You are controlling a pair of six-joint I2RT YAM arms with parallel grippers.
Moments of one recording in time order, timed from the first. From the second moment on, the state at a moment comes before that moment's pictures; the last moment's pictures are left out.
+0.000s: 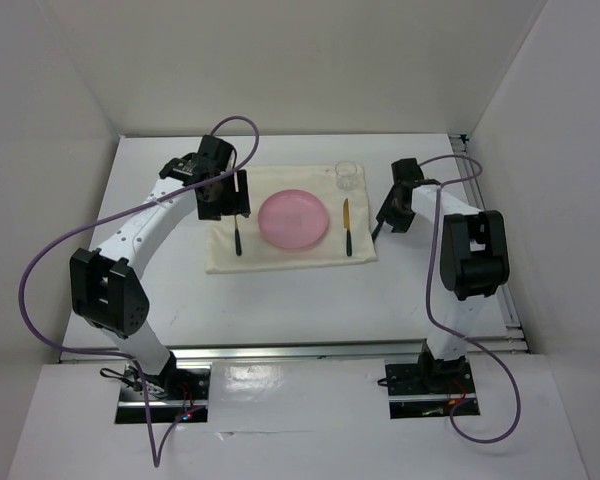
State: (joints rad) left arm -0.33 1.66 1.56 -0.92 -0.07 -0.45; right arm 0.10 1.89 1.28 -0.51 0.11 0.61
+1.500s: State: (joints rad) left arm -0.34 1.66 1.53 -0.90 -0.04 -0.44; right arm 0.27 1.81 1.37 -0.53 0.12 0.39
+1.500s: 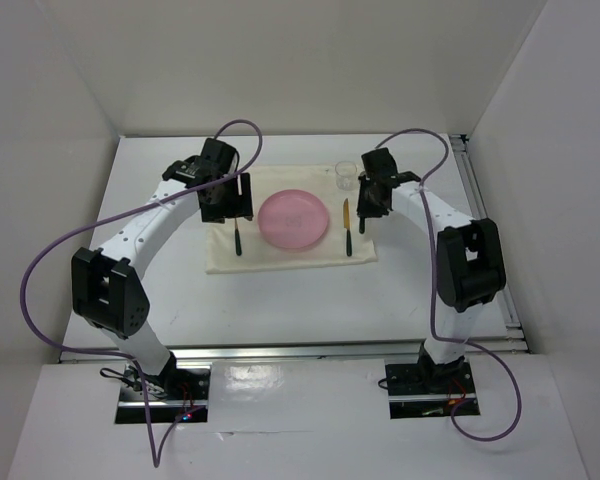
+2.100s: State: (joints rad) left arm -0.35 1.65 1.53 -0.91 -0.04 -0.44; right arm 0.29 1.94 1.32 -0.54 0.07 0.38
